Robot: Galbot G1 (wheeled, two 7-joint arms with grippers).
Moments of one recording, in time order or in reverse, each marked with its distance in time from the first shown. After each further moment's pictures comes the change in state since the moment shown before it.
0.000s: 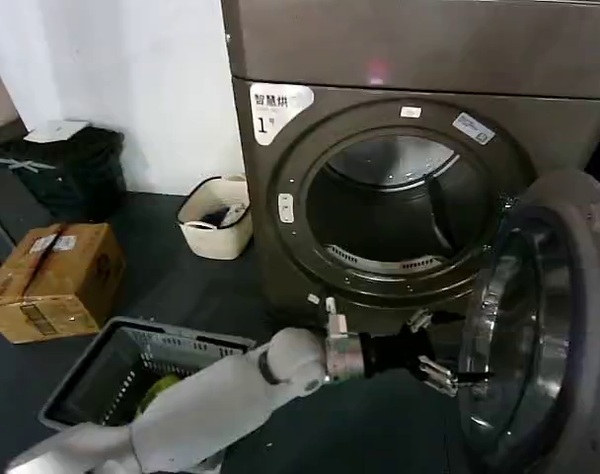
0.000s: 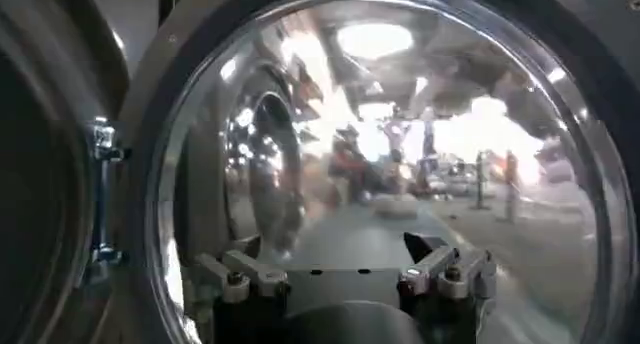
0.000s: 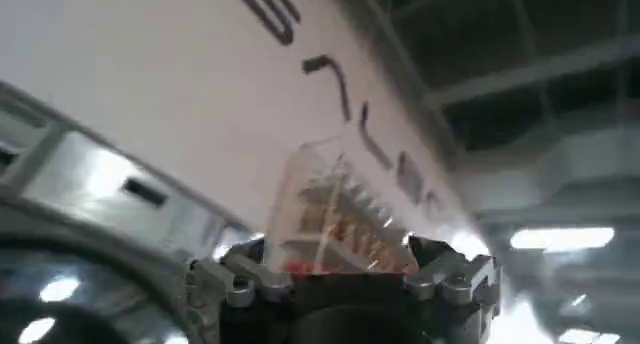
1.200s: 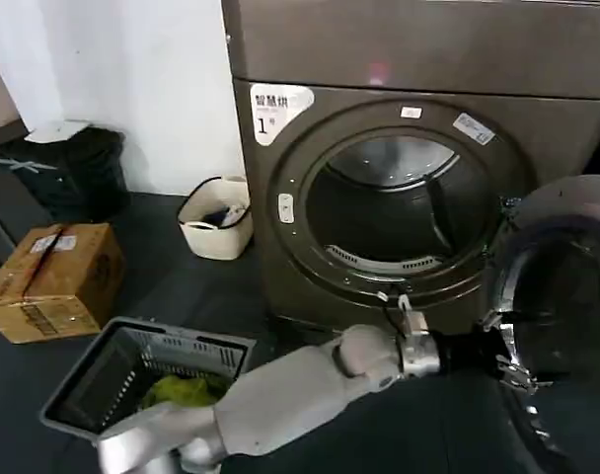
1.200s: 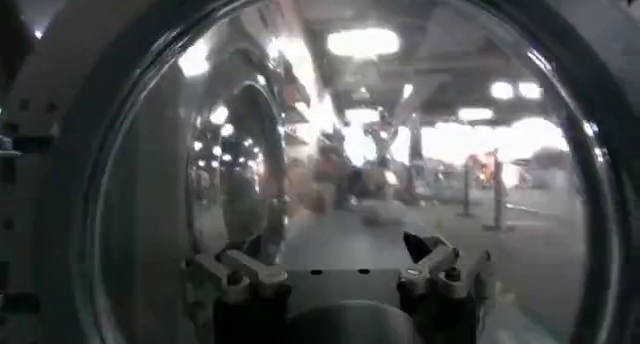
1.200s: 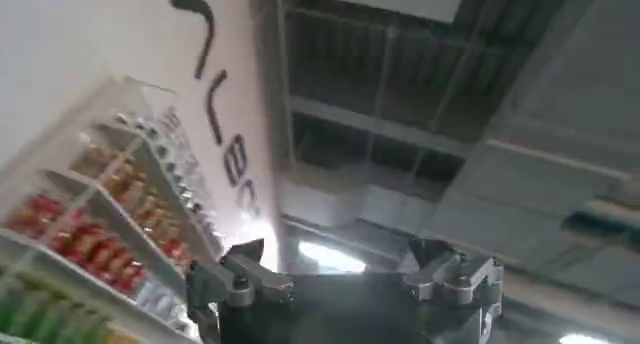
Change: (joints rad) left arm -0.077 -0.298 0.075 0.262 0.031 -0.018 -0.029; right arm -0.227 0.033 0.428 0.042 -0.256 -0.193 0.048
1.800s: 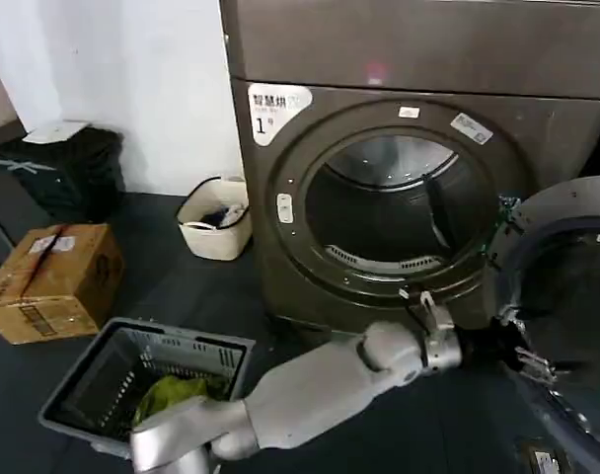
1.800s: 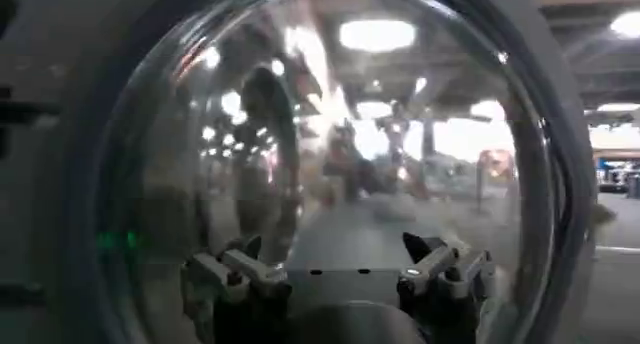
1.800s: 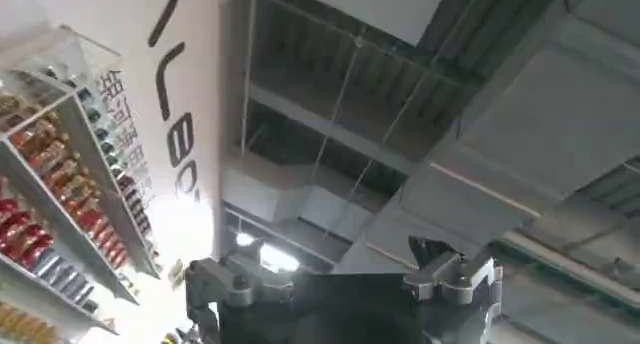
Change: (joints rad) left arm -0.025 -0.084 -0.007 0.152 0.021 -0.010 -0.014; right arm -0.051 -0.010 0.106 -0.027 -0.044 0.006 -0.048
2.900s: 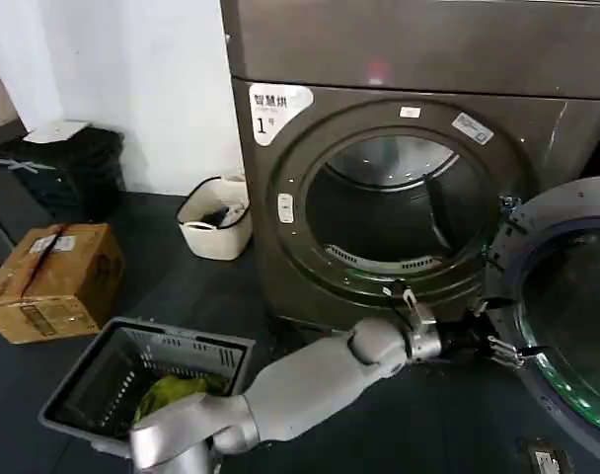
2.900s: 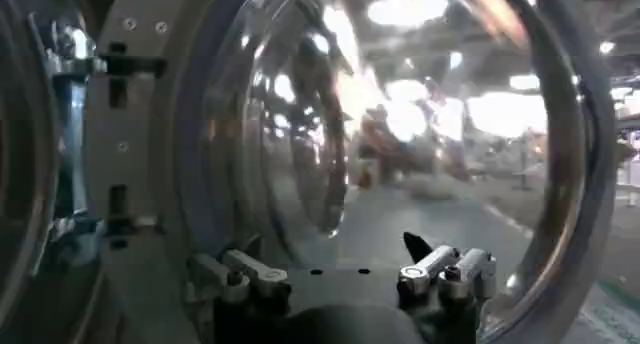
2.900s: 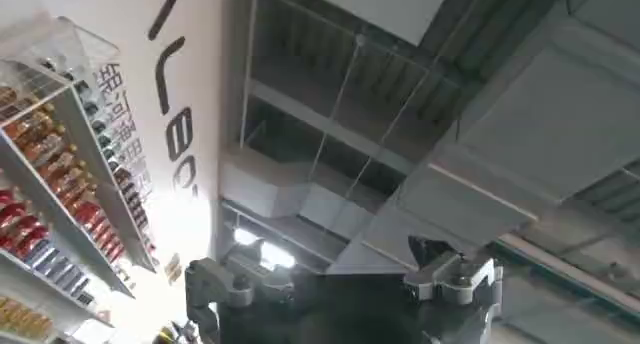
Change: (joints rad) left arm -0.003 0.000 -0.003 0.072 0.038 -0.073 -0.005; right arm -0.011 -0.002 0.018 -0.007 -0.002 0.000 -0.009
